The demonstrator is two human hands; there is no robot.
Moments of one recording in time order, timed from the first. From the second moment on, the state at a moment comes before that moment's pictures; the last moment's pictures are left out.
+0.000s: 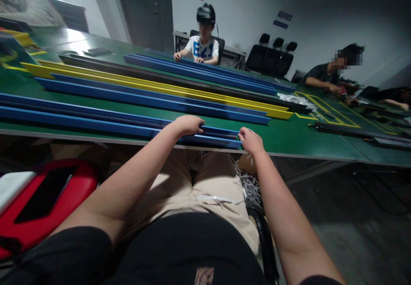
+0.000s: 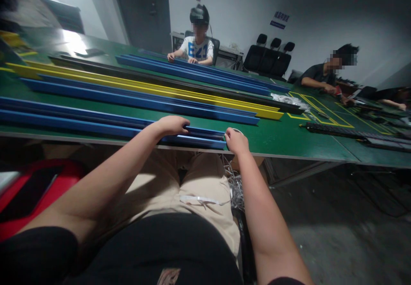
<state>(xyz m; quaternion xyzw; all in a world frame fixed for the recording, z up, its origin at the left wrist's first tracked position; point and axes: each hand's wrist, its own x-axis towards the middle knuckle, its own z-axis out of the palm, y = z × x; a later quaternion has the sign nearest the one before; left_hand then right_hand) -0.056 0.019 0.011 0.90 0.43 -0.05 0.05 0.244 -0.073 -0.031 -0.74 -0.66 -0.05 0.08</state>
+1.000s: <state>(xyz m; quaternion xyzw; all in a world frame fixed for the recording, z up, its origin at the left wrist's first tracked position) -0.057 0.026 0.005 0.91 0.42 -0.03 0.05 0.247 -0.072 -0.037 -0.76 -0.61 -0.01 0.22</state>
